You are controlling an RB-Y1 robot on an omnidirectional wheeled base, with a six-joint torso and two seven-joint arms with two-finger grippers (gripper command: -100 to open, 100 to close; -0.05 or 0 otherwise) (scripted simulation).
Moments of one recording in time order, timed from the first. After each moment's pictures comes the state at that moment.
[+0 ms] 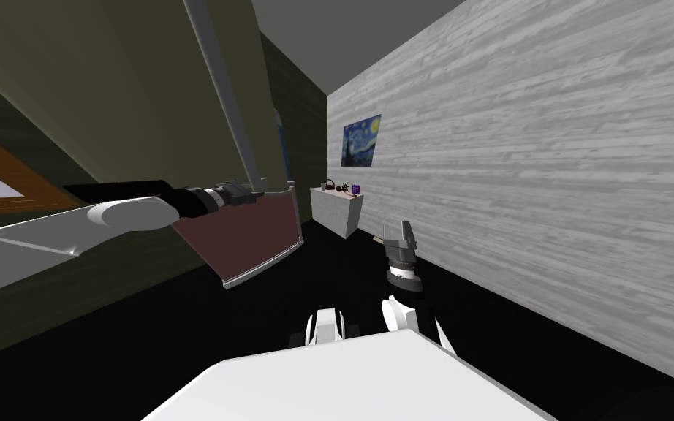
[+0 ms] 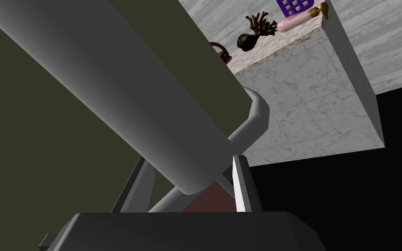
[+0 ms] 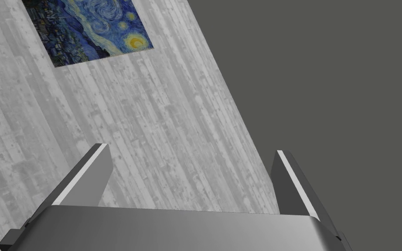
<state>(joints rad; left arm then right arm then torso) -0.22 1.35 0.05 -1.79 1.55 0.22 0.80 0.50 0.00 0.07 -2.27 -0.04 -0.61 0.05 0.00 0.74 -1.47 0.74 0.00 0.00</state>
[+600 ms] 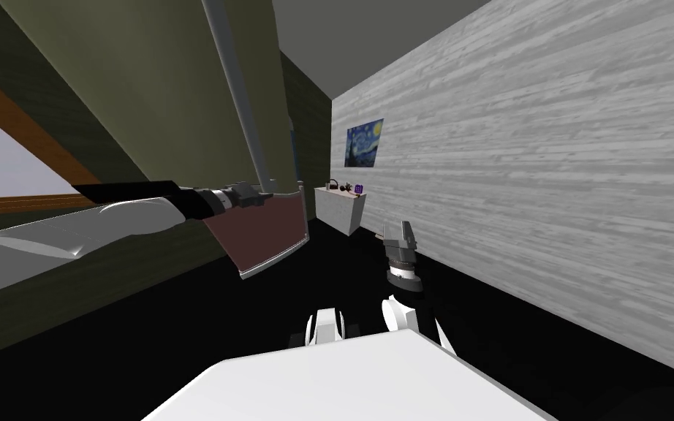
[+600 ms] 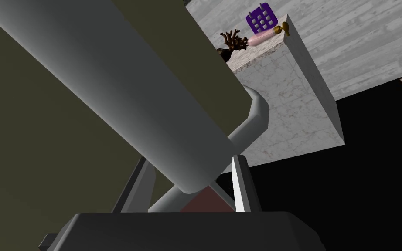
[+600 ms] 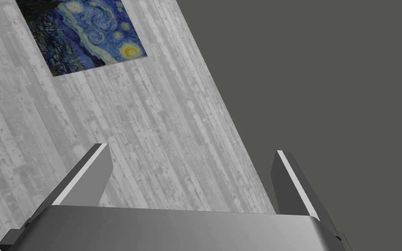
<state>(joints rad) -0.20 1.38 0.03 -1.91 1.61 0.22 0.79 0.50 0.00 0.07 -2.26 -0.04 -0.61 0.05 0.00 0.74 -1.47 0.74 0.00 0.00</state>
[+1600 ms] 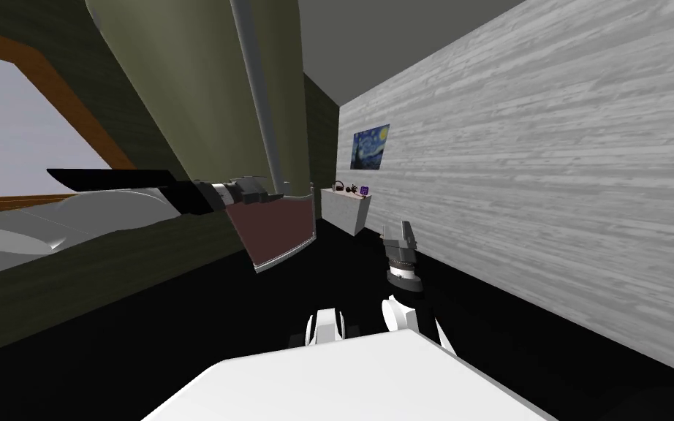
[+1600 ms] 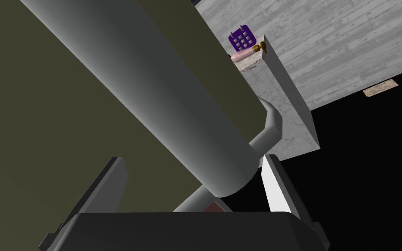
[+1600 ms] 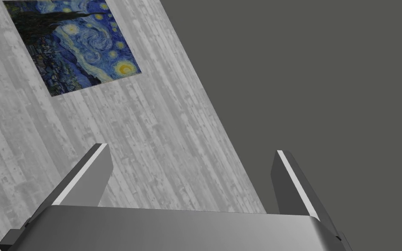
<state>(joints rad) -0.21 1.45 0.05 -2.03 1.73 0.23 0.80 0.50 0.00 0.07 -2.27 -0.04 -0.61 0.05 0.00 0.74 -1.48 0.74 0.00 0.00</state>
